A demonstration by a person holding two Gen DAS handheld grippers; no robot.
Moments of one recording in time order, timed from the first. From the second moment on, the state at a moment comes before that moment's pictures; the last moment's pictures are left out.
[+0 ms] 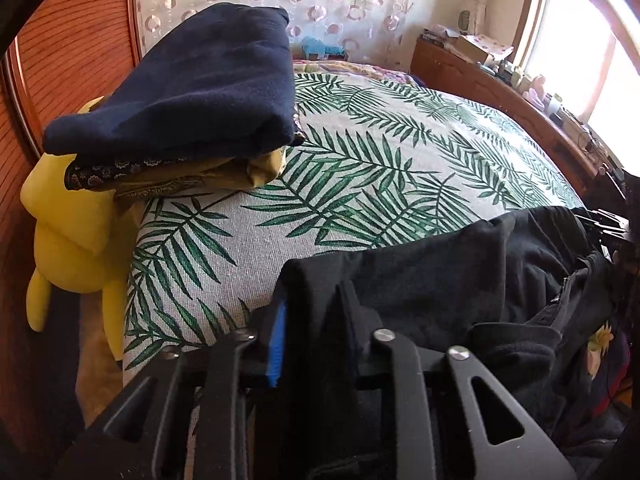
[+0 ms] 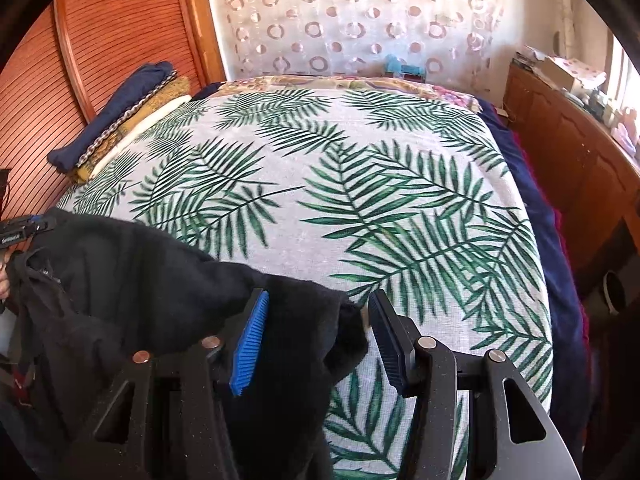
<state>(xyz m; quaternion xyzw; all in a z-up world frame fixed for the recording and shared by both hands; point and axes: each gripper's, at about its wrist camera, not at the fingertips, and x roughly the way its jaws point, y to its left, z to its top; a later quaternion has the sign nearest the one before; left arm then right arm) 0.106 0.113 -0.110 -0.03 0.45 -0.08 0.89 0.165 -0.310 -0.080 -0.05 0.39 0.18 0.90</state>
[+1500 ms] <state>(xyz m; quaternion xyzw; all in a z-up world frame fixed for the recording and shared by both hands) 0.057 0.095 0.138 -0.02 0.12 -0.11 0.99 -0.051 -0.374 0.187 -0.12 0.07 0.14 0.98</state>
